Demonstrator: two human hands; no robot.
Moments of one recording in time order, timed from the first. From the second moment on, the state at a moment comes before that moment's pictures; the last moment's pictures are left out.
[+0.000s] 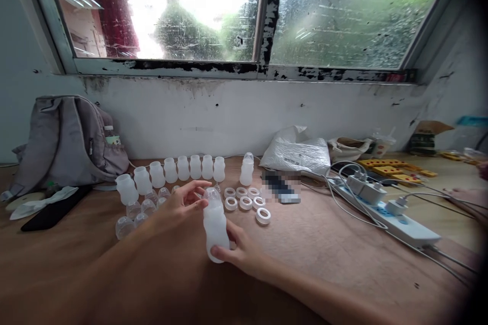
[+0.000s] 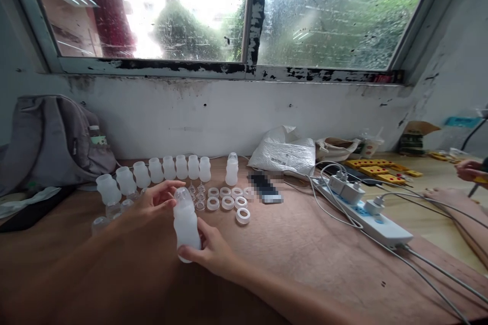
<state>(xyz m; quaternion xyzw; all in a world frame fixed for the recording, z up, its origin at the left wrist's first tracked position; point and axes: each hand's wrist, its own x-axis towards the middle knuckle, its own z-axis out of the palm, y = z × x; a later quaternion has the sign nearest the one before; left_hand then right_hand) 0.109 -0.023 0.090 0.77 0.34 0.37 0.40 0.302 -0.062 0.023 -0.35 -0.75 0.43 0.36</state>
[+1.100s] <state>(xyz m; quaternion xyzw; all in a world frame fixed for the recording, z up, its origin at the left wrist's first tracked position) 0.051 0.023 0.113 0.77 0.62 0.07 0.11 0.319 0.024 0.147 -0.50 -0.83 0.03 0.25</state>
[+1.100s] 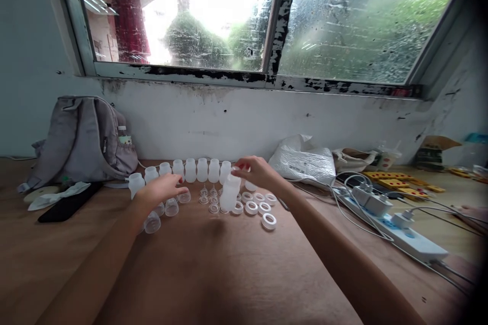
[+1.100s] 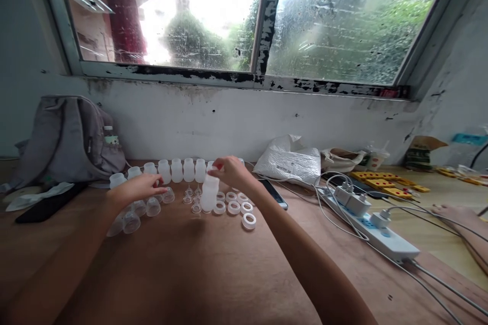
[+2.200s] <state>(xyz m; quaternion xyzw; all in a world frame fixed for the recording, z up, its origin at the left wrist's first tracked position) 0.049 0.015 0.104 0.79 0.59 0.07 0.18 0.354 0.152 0.107 -0.67 -0.73 -0.08 0.14</state>
